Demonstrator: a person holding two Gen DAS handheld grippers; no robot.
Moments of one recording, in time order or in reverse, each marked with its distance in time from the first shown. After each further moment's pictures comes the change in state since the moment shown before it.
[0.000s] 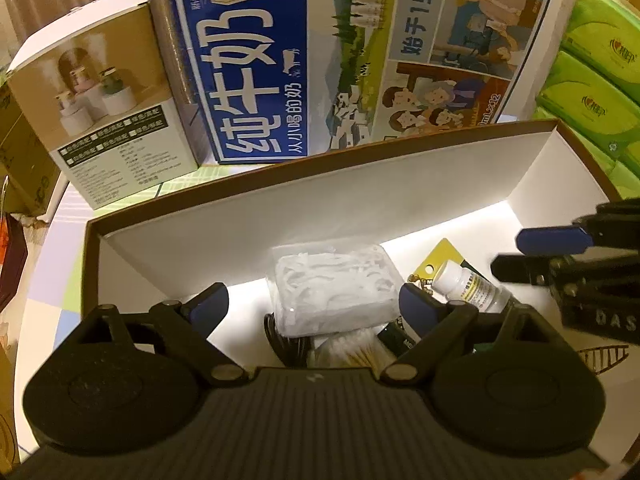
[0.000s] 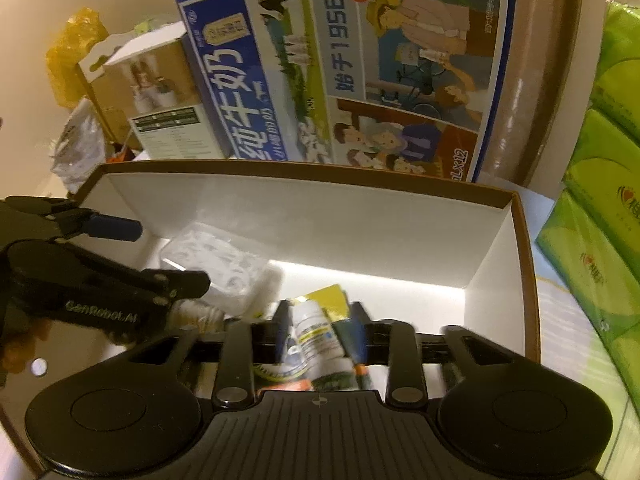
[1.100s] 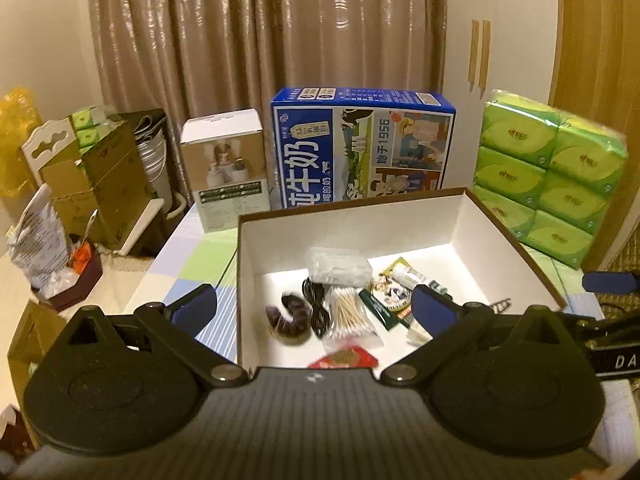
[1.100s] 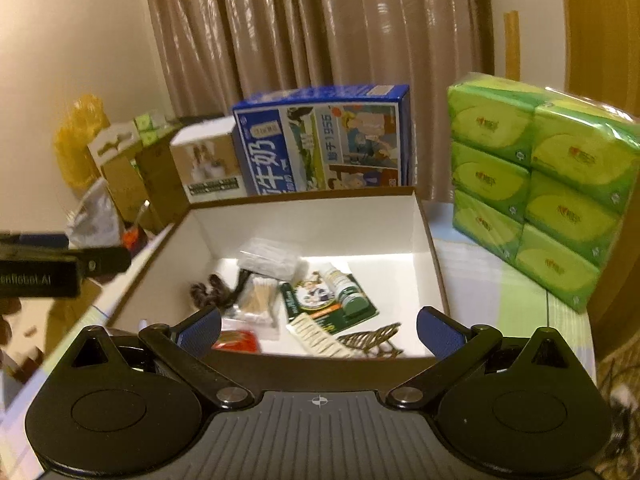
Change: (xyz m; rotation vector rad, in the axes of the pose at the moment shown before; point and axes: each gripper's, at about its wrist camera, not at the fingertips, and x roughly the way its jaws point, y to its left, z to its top) left arm -0.231 -0.039 -0.120 -0.082 -0.339 0.131; right arm -0.191 0.073 -0.124 0.131 -0.292 -0.058
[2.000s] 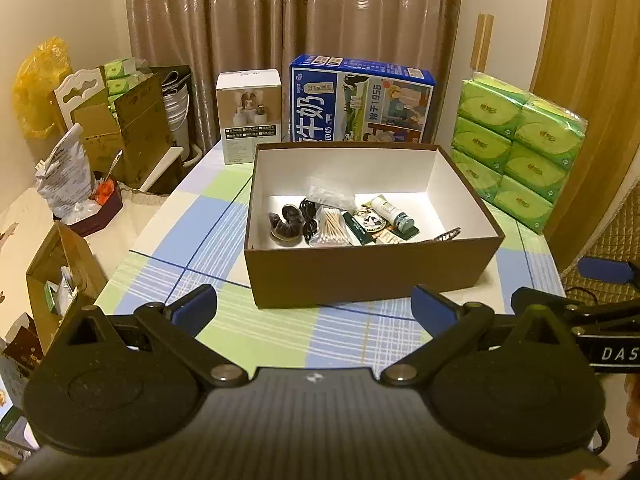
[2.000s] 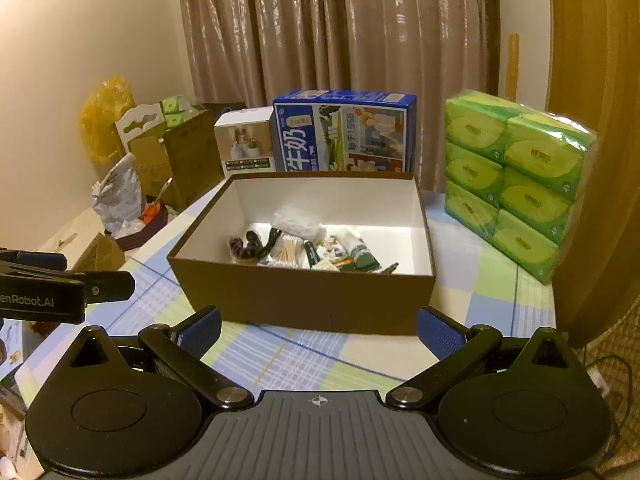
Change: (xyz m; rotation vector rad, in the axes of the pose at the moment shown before) left arm -0.121 -0.019 -0.062 -0.096 0.094 0.019; right arm -0.102 0.028 -0.049 -0.093 0.028 -0.012
